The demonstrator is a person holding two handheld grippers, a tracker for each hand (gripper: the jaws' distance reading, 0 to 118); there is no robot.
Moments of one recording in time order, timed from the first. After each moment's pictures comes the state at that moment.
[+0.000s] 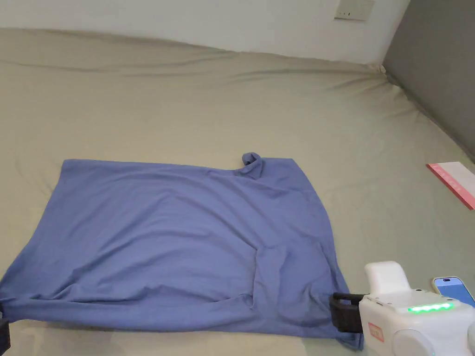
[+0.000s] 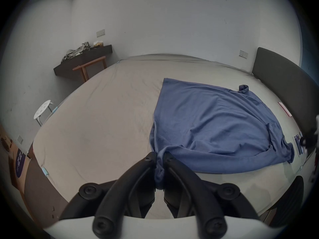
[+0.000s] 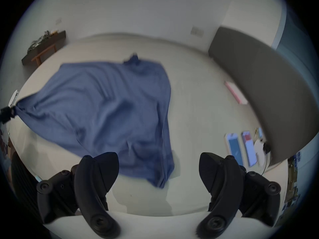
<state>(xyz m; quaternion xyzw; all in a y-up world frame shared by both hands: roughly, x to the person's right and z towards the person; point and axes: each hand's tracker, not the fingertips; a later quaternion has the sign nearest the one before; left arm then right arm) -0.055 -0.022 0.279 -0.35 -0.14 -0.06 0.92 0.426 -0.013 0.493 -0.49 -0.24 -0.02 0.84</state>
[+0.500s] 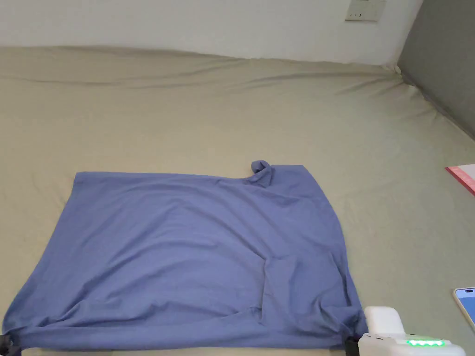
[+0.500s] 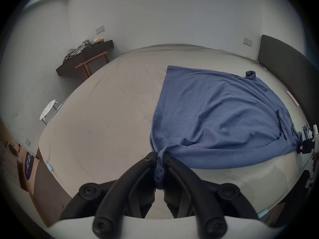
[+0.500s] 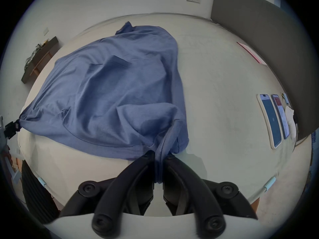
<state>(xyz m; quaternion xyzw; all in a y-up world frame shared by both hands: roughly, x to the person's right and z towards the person) -0.051 -0.047 0.281 -0.39 -0.12 -0.10 0.91 0.444 -0.080 0.495 -0.51 -0.21 -0.13 0.83</state>
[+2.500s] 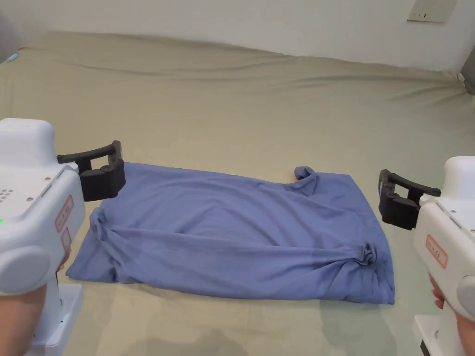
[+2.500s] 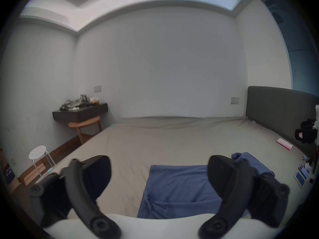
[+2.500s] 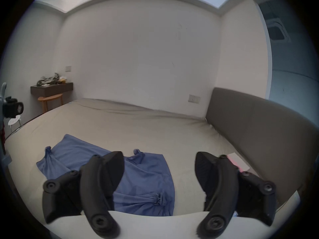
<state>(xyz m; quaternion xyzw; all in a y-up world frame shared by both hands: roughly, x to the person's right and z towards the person) 0.038 0.115 0.211 -0.09 -0.16 -0.04 0.98 0.420 0.118 0.389 -0.16 -0.24 0.07 0.96</state>
